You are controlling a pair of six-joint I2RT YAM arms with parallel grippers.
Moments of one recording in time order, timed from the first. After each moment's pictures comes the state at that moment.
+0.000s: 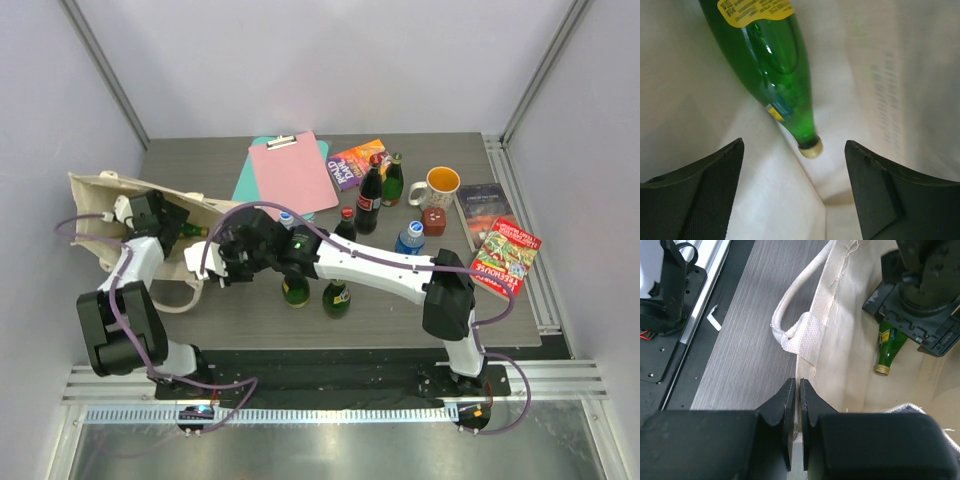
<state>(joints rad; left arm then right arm) 0.26 1.41 0.85 -0.18 -0.14 -0.86 1.17 1.98 1.83 -0.36 -0.39 -0.64</state>
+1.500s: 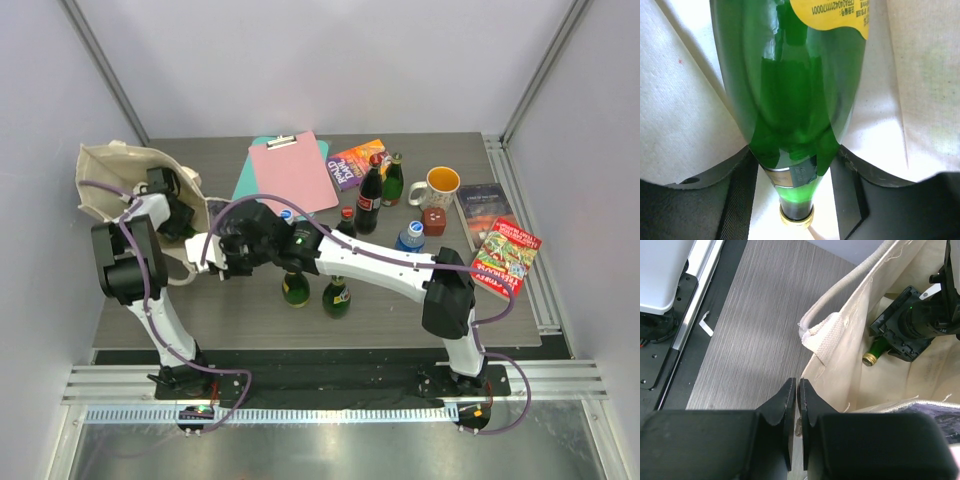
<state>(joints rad) 0.23 1.93 1.28 -0.42 -0.24 -0.82 1.16 1.99 1.84 -0.34 -0.40 -0.62</state>
